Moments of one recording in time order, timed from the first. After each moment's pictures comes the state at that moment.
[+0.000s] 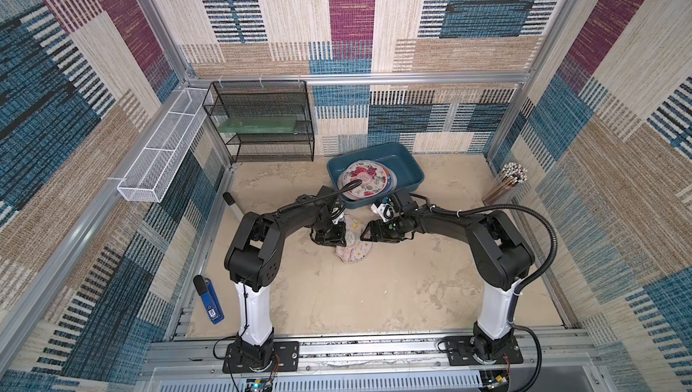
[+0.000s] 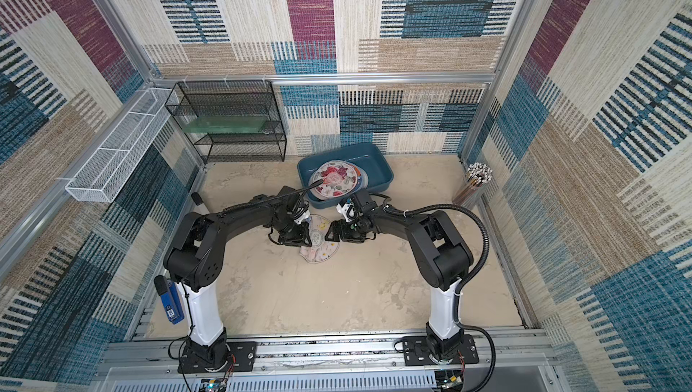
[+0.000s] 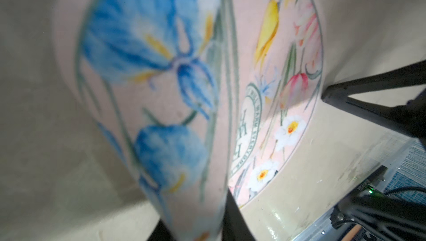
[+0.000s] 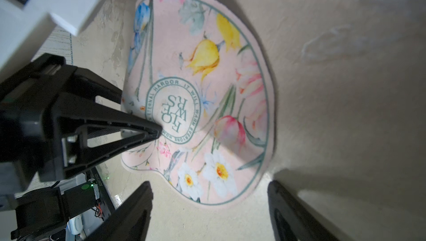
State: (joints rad) left arm -0.43 1.95 1.31 -0.76 0.40 -0.31; right arm 0.50 1.91 1.15 -0.33 -0.57 0.40
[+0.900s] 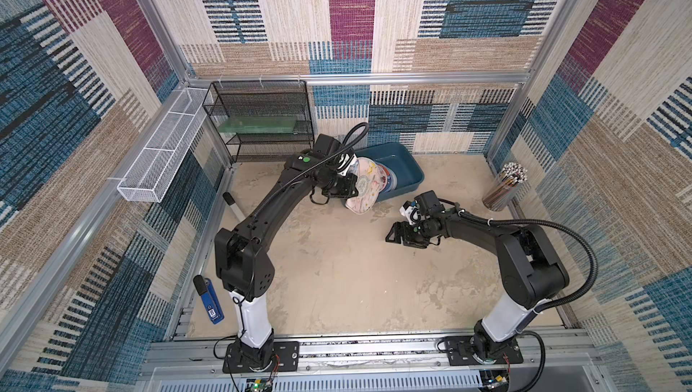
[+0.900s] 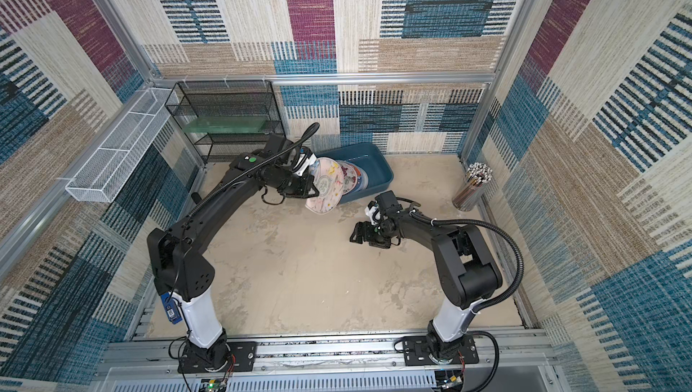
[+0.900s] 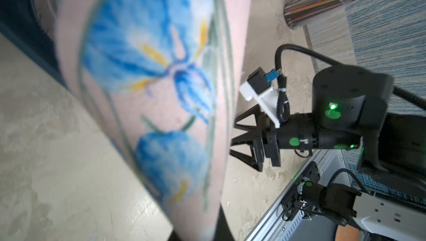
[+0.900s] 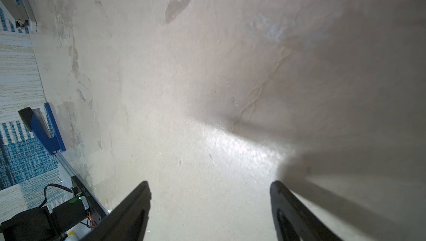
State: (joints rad) left arm -0.46 1.93 1.98 -1.01 0.43 -0.21; right arm 0.35 1.70 0.99 -0.44 -0.49 0.40
